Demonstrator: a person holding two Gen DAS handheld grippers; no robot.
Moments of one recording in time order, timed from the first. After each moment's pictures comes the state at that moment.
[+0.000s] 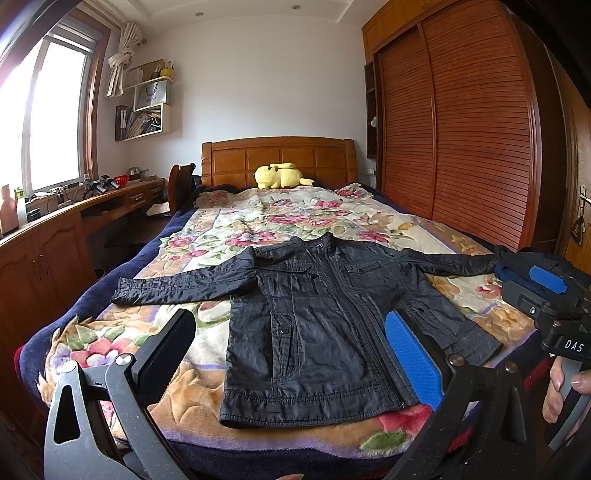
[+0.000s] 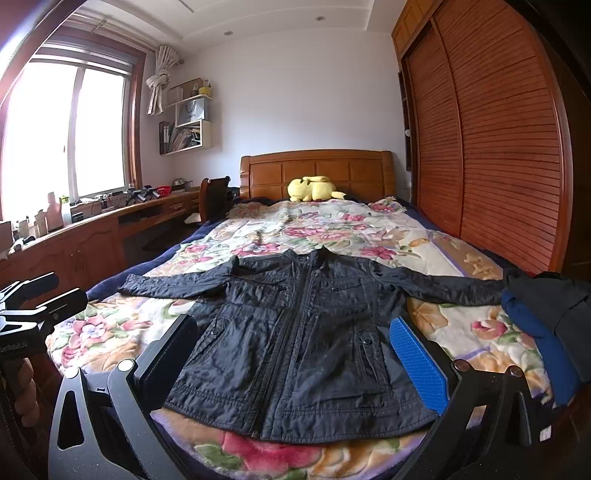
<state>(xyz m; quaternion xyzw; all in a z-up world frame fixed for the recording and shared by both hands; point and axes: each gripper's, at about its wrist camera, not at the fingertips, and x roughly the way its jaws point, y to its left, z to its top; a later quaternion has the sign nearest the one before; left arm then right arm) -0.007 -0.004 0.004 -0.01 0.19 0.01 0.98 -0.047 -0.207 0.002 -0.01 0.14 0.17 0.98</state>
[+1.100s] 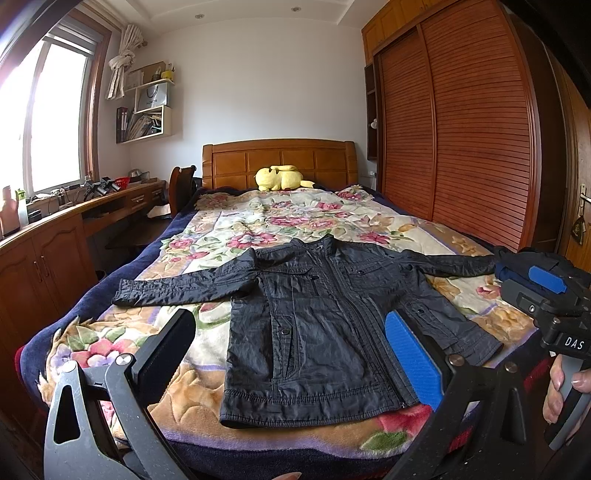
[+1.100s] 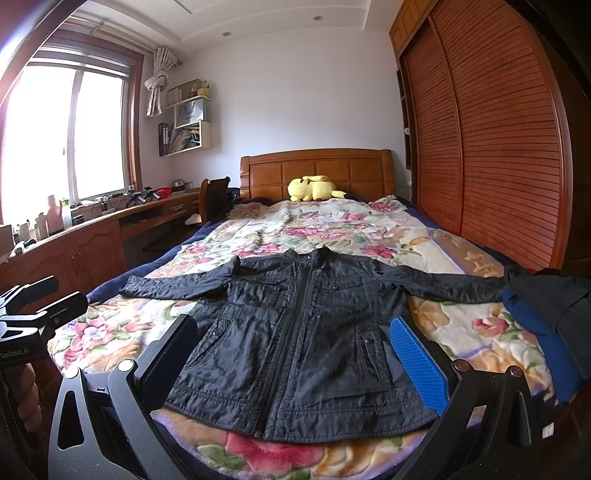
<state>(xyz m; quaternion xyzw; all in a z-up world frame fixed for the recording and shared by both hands) -0.007 -0.008 0.010 0.00 0.19 0.01 0.98 -0.048 -0.207 0.002 0.00 0.14 0.17 0.97</state>
